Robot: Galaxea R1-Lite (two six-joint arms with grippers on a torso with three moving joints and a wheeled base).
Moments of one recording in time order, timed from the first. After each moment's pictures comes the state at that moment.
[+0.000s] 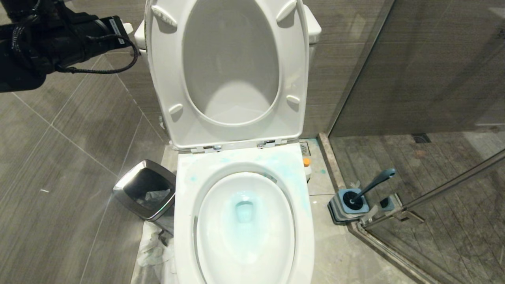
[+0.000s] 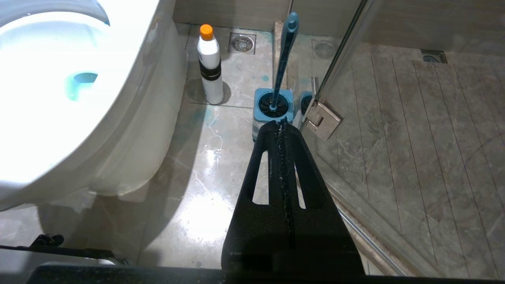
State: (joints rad) left arm -0.02 1.95 -1.98 -0.20 -0.20 -0.13; right arm 0.00 0.00 0.00 -0.01 0.03 -0.06
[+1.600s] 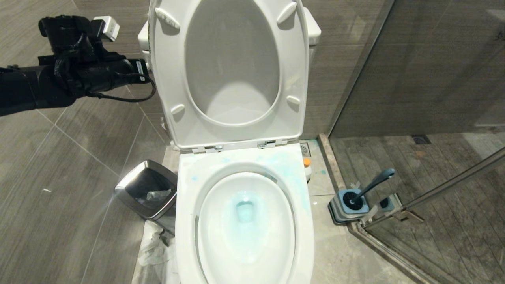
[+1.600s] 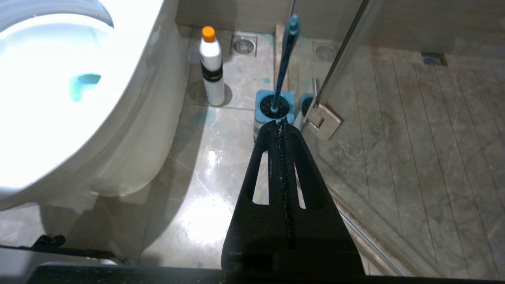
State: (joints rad) left arm -0.03 2.10 -1.98 -0.08 -0.17 0.02; right arm 0.00 0.00 0.00 -0.01 0.03 -0.06
